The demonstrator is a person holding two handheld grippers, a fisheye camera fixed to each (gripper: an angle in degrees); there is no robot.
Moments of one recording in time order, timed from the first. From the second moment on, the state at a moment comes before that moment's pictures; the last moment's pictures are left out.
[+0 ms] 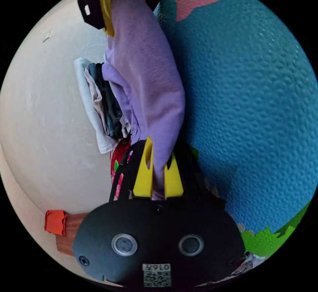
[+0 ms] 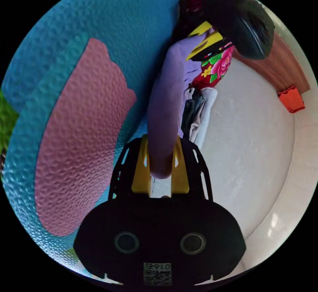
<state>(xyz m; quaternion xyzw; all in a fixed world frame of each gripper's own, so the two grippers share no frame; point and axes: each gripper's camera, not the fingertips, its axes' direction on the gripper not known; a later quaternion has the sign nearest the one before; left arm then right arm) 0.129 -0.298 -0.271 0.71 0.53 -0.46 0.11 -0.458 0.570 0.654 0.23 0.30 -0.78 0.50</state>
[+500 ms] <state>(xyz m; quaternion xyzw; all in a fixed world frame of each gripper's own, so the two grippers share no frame) 0.233 -0.346 -0.297 0.65 0.58 -0.48 0.14 -0.416 0.413 0.588 -0.01 -0.04 -0.74 0.67</state>
